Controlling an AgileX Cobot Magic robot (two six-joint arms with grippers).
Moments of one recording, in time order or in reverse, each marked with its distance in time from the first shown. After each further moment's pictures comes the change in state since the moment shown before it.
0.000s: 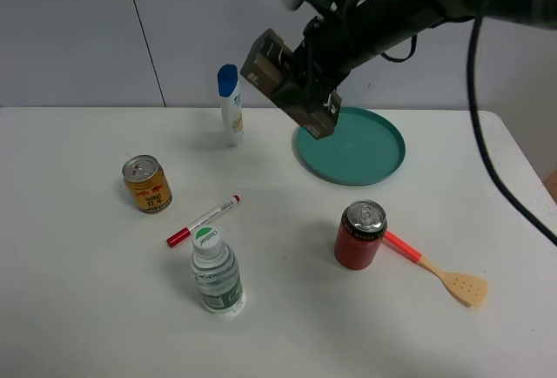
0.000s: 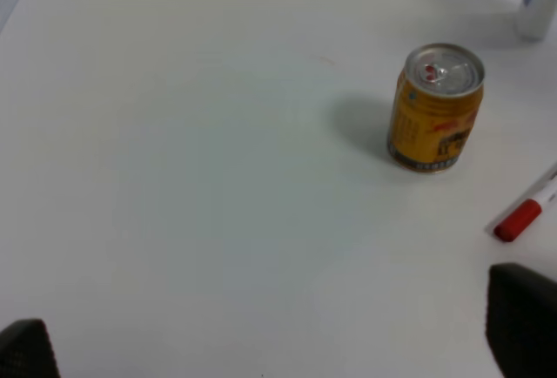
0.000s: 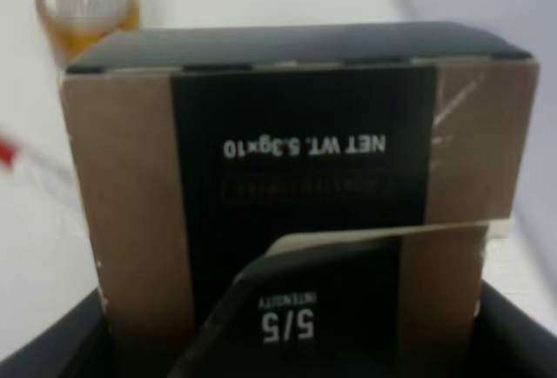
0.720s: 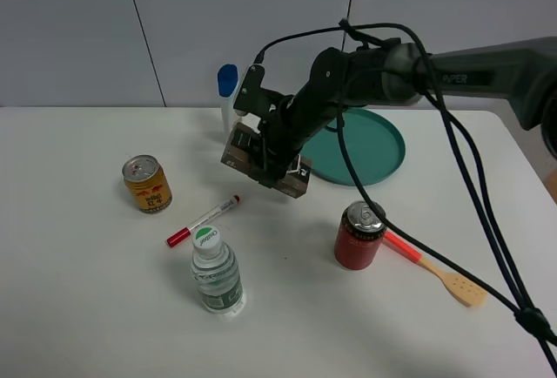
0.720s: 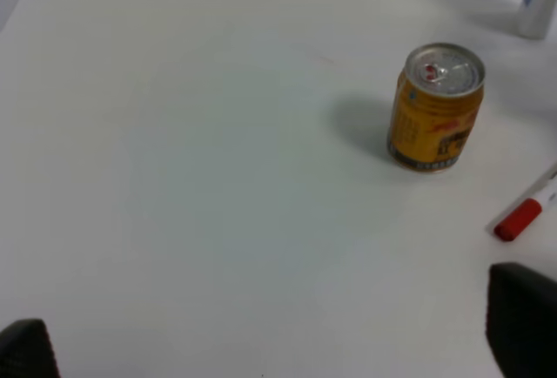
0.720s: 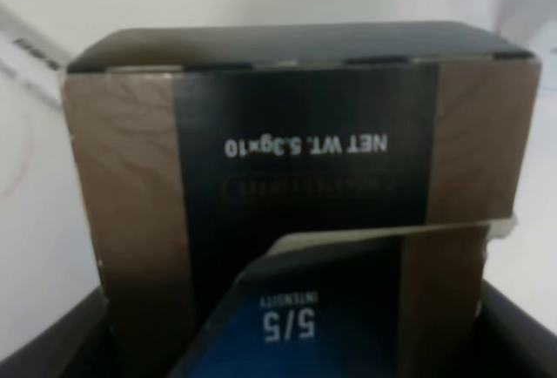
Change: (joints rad) left arm 0.000 0.000 0.000 0.000 0.000 0.000; right arm 0.116 0.294 -0.003 -0.131 -0.201 0.092
